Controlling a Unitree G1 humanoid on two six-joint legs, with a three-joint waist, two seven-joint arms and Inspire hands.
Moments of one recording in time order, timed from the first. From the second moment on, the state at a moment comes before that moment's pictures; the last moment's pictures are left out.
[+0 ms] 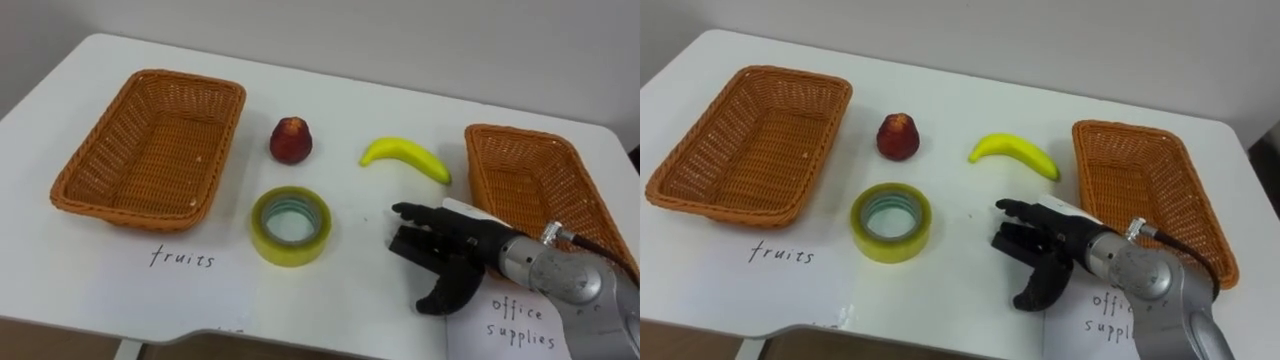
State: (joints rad) left arm 0.22 0.23 0.10 0.96 0.23 0.12 0.09; right arm 0.00 -0.41 0.06 -0.08 -0.55 0.24 0.73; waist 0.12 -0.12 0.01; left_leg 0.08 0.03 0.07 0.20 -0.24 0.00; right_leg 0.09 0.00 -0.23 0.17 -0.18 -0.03
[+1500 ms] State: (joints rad) left arm 0.19 0.22 0.11 0.94 0.23 0.19 0.09; right arm -0.12 -0.41 0.10 -0.06 -0.84 0.35 0.89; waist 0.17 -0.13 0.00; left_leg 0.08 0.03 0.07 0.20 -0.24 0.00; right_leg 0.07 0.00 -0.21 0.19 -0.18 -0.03
